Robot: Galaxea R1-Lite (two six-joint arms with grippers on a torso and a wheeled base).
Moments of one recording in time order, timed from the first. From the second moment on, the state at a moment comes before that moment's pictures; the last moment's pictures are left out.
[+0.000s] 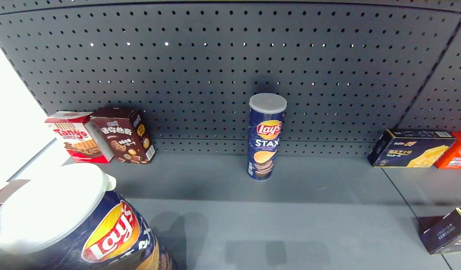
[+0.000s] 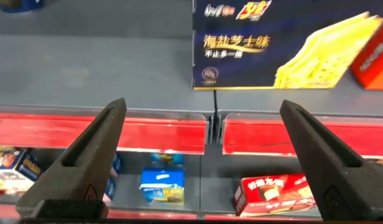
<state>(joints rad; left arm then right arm) -0.71 0.93 -0.35 -0.48 -0.14 0.00 0.00 0.00 0.00 0.01 0.01 0.00</state>
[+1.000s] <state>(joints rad) -0.66 0.92 -0.43 -0.45 -0.22 -0.05 0.40 0.79 -0.57 -0.13 0.17 -0.07</state>
